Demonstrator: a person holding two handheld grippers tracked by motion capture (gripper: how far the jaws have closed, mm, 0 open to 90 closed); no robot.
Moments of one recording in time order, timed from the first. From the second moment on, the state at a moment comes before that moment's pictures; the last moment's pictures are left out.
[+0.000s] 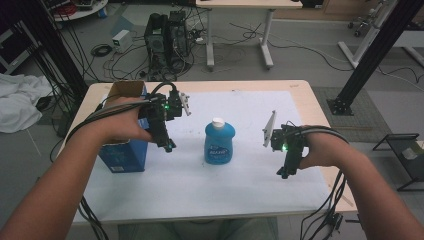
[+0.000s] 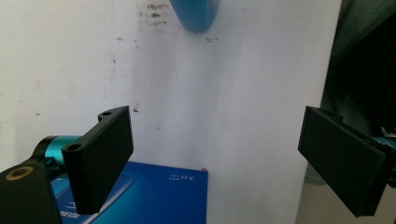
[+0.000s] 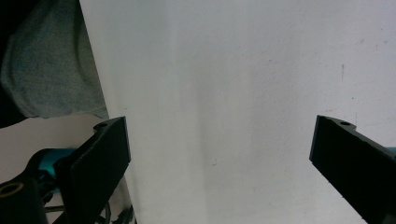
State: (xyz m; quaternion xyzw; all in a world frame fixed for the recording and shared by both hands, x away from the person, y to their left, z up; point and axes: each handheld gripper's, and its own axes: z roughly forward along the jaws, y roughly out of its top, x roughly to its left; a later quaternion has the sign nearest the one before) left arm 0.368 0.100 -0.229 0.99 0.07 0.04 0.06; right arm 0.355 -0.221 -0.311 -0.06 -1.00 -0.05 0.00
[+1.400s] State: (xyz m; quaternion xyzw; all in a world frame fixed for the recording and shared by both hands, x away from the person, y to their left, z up) left arm 0.374 0.103 -0.246 1.00 0.06 0.03 0.05; right arm 0.361 -0.214 -0.298 -0.03 -1.00 -0.04 0.00
